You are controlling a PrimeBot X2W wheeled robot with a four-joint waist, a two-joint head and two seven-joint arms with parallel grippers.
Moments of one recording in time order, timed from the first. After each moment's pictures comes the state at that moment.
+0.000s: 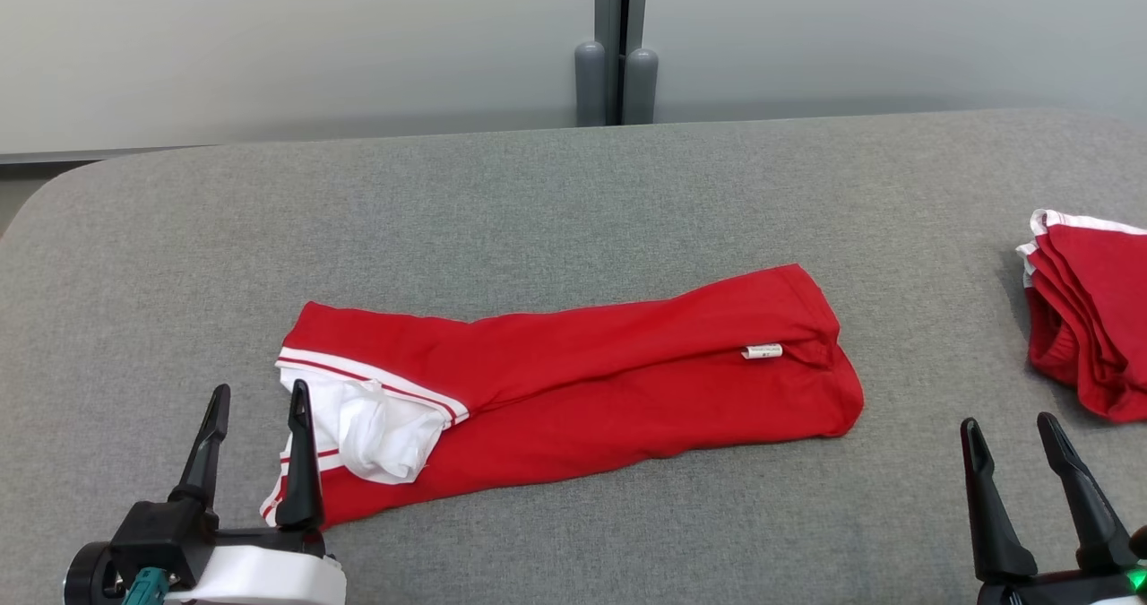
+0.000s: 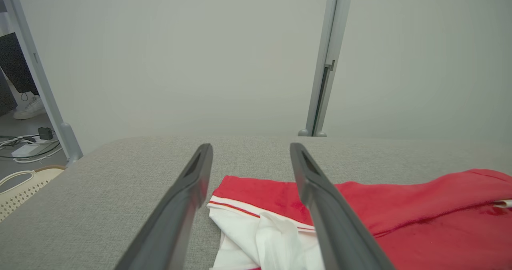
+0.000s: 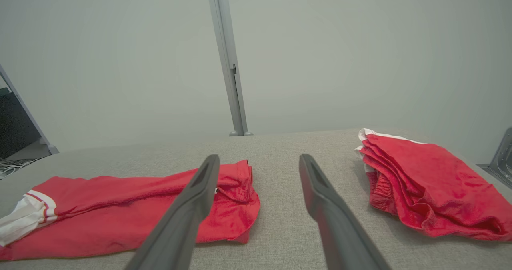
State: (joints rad) left arm 0.04 0.13 -0.07 0.07 -0.25 0.07 -0.26; right arm 0.22 -0.15 0.01 -0.17 0.27 0.13 -0.12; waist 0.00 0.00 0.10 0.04
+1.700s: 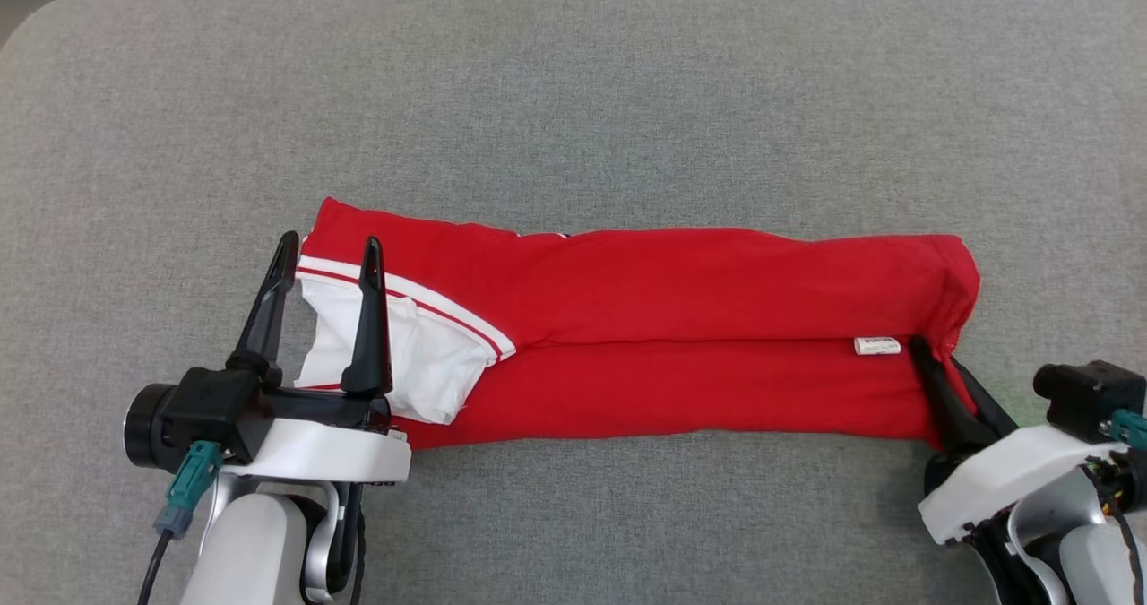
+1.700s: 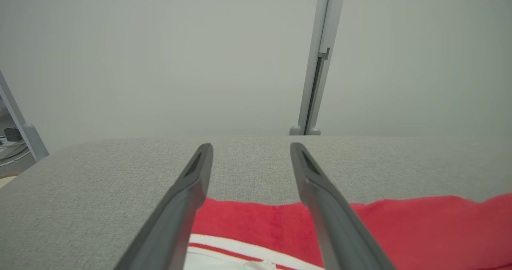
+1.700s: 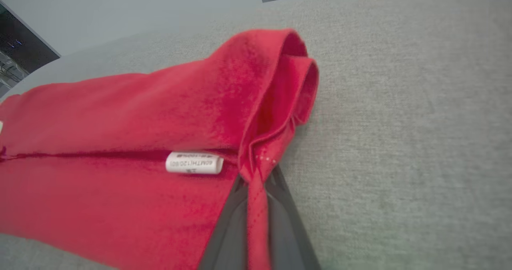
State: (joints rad) left arm -0.21 0.06 -0.13 0.09 -0.20 0.03 -0.26; right arm -0.15 -0.23 0.14 0.19 0.43 0.13 0.10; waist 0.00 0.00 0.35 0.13
